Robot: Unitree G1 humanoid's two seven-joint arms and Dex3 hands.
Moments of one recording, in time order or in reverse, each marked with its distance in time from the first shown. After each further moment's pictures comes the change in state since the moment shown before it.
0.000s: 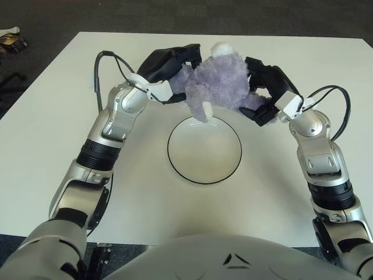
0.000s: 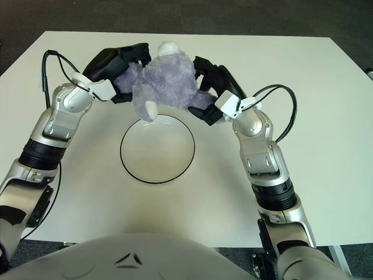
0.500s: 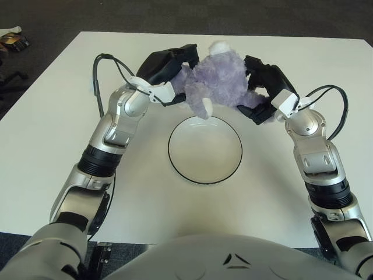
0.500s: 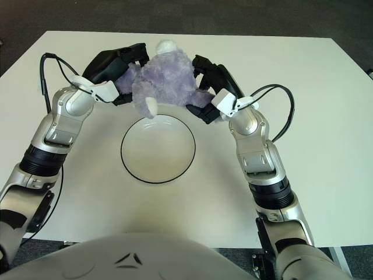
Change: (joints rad) left arm 0.028 -0.013 -0.013 -0.080 0.033 0.148 0.001; right arm -0.020 0.015 0.023 -0.001 -0.014 0.072 -0.051
